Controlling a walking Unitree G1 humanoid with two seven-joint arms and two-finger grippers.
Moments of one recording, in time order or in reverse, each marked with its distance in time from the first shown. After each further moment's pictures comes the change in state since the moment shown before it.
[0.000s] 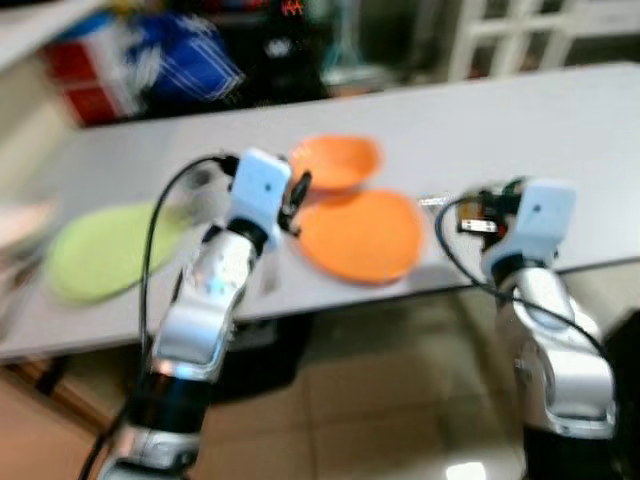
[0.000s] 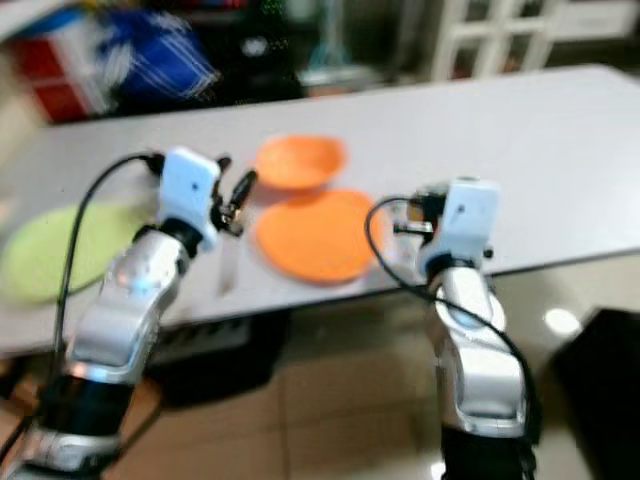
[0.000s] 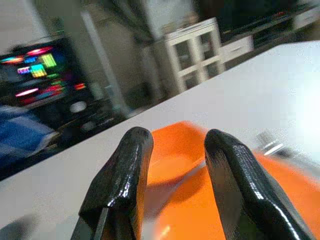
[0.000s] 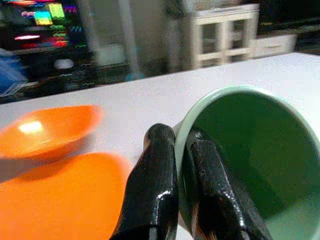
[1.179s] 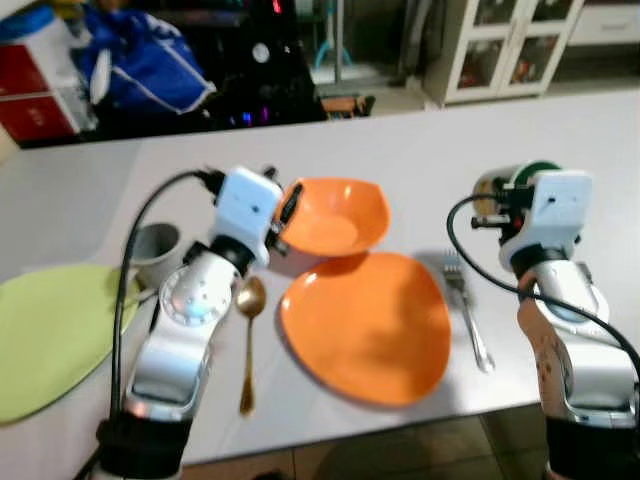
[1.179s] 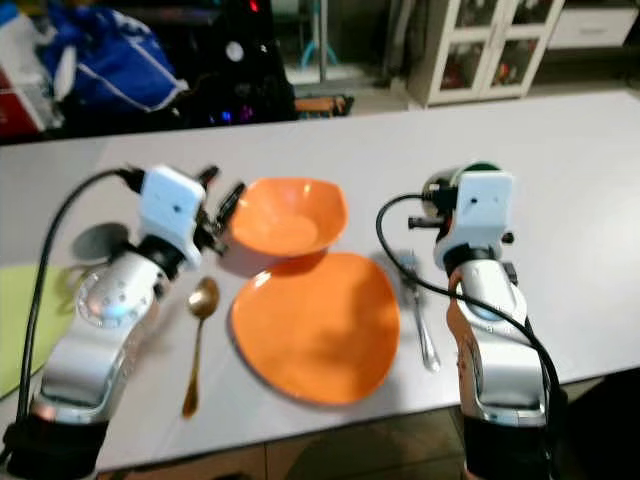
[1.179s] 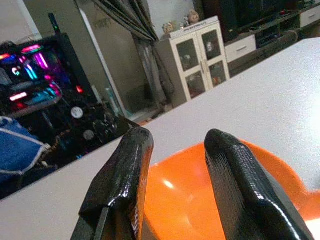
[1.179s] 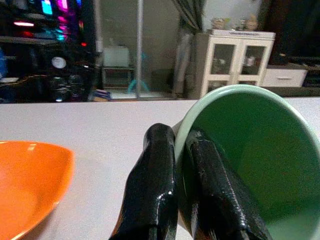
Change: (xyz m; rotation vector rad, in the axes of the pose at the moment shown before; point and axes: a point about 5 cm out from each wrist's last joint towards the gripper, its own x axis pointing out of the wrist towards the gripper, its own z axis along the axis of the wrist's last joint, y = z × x) left arm -0.036 0.008 0.001 0.069 0.013 0.010; right arm 0.012 -0.004 0.009 -0.103 -0.049 0.089
